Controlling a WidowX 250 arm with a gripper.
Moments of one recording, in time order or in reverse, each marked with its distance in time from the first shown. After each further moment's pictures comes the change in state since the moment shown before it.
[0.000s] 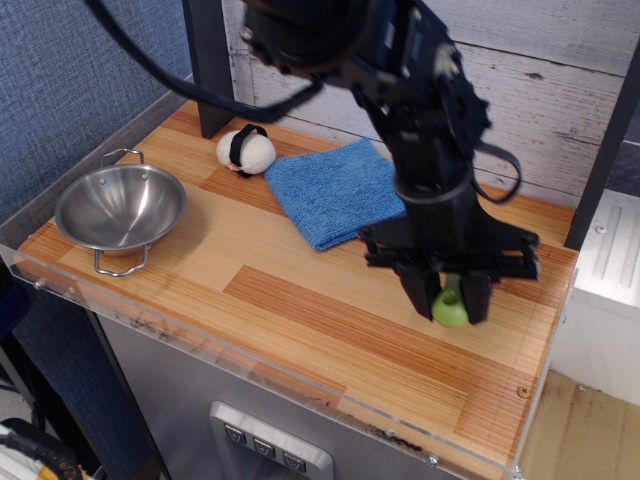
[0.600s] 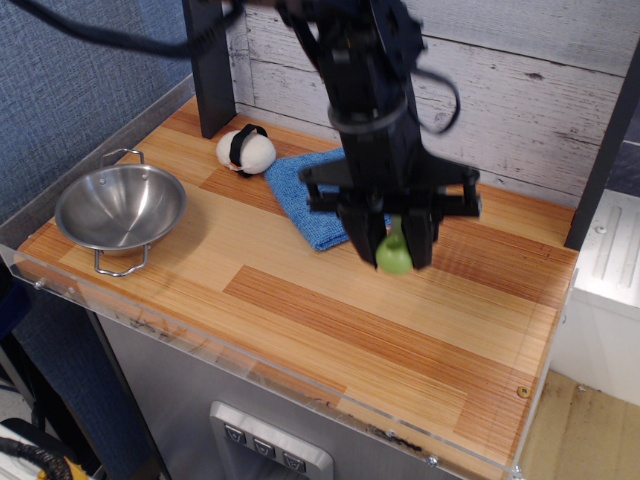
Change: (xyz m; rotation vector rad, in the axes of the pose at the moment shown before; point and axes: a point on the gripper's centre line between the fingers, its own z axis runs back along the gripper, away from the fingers) arm 0.008 0.034 0.042 0.026 -0.004 0.024
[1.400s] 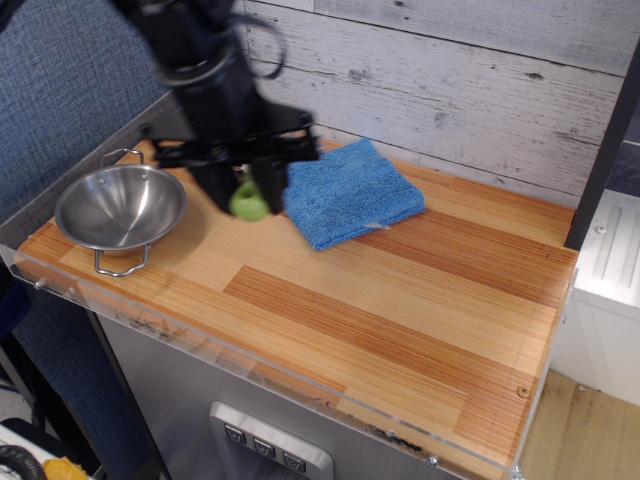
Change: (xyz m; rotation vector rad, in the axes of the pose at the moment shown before) arm 0.002 0.070 0.058 0.084 -0.141 0.131
